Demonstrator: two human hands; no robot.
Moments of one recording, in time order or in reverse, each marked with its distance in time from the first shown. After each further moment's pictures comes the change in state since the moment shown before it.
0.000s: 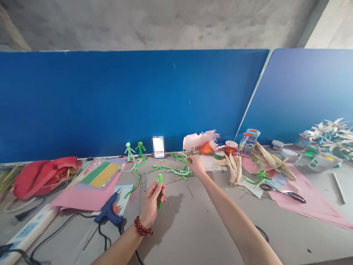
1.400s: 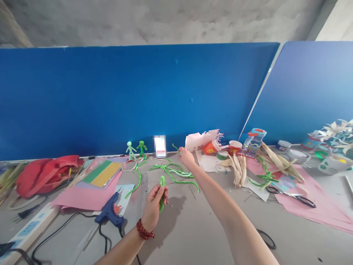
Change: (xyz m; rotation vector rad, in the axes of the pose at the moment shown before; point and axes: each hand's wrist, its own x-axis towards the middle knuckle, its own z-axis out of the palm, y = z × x) left_hand -0.003 -0.009 0.000 0.021 0.033 -0.034; right_hand 0.043 -0.044 0.026 -0.304 -0.139 -0.172
